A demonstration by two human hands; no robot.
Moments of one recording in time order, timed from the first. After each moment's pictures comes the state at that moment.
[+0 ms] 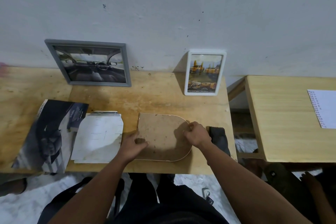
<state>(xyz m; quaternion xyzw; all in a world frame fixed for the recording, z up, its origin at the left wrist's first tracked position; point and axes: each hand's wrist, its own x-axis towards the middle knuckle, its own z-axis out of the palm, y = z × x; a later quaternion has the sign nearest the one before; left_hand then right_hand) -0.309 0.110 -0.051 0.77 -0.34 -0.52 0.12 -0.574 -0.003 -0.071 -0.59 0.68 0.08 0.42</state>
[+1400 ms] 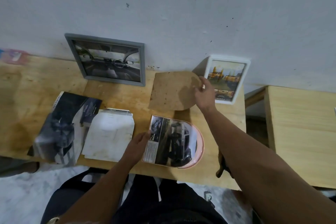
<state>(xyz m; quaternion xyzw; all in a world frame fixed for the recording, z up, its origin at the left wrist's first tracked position) -0.299 0.108 -0.028 0.76 -0.23 -0.56 0.25 -0.489 -0.139 -0.018 -0.56 0.63 -0.28 0.46</state>
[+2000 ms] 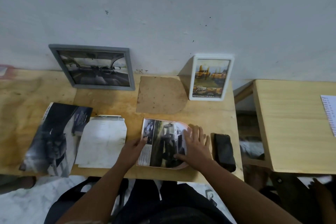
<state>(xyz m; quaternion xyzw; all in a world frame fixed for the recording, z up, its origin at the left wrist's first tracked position) -0.304 0.107 -0.045 0.77 -0.33 -0.51 0.17 -0.564 0.034 -0.081 -0.79 0.53 0.18 0.25</state>
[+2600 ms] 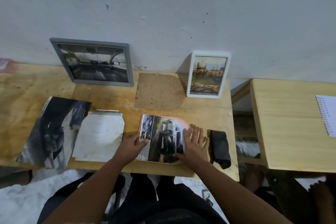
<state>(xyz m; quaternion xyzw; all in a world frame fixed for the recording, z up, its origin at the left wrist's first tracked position) -0.297 0.120 -0.066 0.77 -0.42 -0.47 0.09 -0.572 0.057 -0.080 -0.77 0.56 0.19 0.22</state>
